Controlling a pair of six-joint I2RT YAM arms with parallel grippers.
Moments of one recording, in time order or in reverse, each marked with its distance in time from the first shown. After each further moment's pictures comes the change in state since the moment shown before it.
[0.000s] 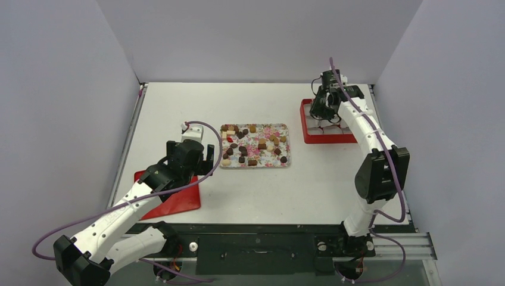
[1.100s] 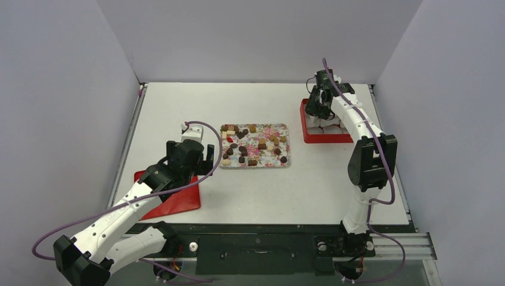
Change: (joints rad) left arm 0.000 0.000 0.000 0.000 -0.002 0.000; right arm -0.012 0.171 0.092 0.039 0.006 -0.003
